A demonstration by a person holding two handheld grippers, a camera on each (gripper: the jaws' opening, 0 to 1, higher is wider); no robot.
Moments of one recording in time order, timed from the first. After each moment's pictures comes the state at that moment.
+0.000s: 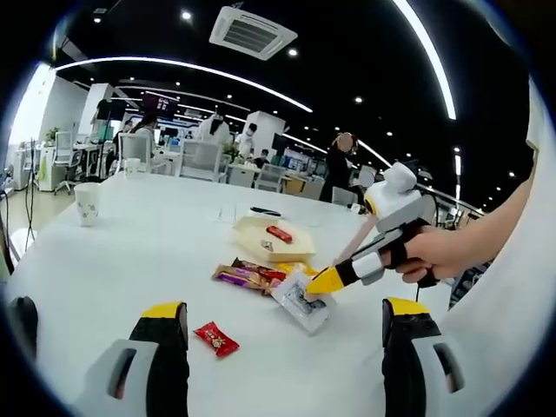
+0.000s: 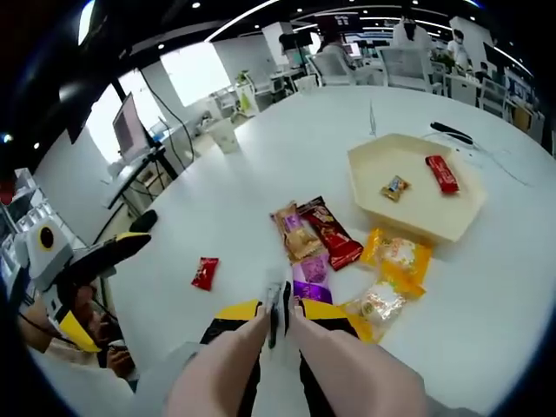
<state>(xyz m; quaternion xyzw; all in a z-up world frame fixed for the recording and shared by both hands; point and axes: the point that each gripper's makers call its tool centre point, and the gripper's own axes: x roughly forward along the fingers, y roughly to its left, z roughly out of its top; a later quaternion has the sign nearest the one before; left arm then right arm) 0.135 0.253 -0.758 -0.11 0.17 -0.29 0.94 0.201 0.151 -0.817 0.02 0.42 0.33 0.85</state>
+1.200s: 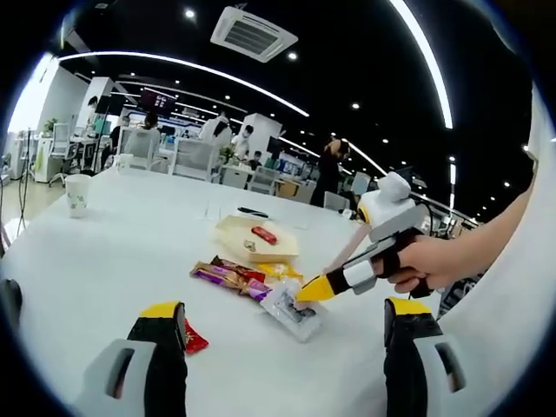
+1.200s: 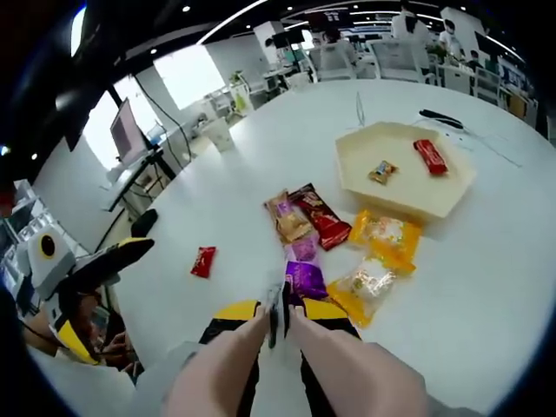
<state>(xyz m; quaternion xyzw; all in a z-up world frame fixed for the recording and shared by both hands) 0.126 0.226 -0.757 -0.13 0.17 -0.31 0.93 0.189 0.135 -0.821 0.03 0.43 0.32 0.85</state>
